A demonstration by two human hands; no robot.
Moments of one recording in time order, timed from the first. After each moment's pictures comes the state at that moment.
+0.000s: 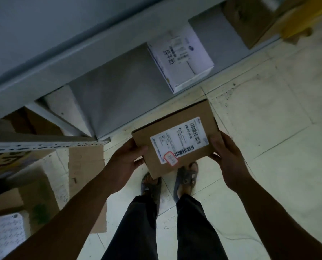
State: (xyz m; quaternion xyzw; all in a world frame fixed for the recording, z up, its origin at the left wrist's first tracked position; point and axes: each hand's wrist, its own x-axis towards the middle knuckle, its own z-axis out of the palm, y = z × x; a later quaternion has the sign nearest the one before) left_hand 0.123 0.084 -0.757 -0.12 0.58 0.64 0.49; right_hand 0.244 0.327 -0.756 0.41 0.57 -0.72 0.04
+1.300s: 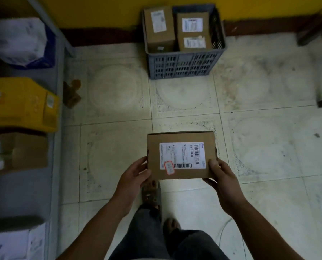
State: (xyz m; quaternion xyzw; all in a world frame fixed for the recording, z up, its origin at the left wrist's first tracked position) left_hand 0.377 0.753 -0.697 0.22 0.64 0.26 0.69; right_hand 0.626 0.737 -0.696 0.71 0.15 -0.59 -0.35
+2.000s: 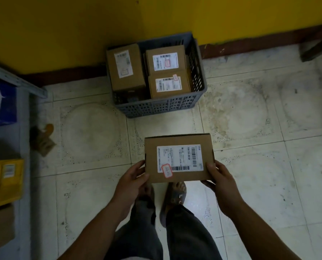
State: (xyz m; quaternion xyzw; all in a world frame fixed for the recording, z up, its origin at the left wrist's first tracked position) left_hand 0.560 1.075 -0.734 0.22 0.68 0.21 0.67; right_hand 0.805 1.049 -0.745 0.70 0.12 -0.61 -0.35
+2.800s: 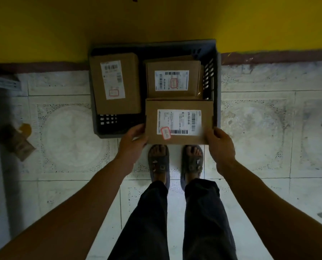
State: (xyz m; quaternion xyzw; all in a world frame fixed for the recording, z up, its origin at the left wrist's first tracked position) left_hand 0.610 1.401 -0.852 0.18 0.72 0.22 0.63; right_hand 0.841 1.404 -0.850 0.81 0.25 -0.51 -0.17
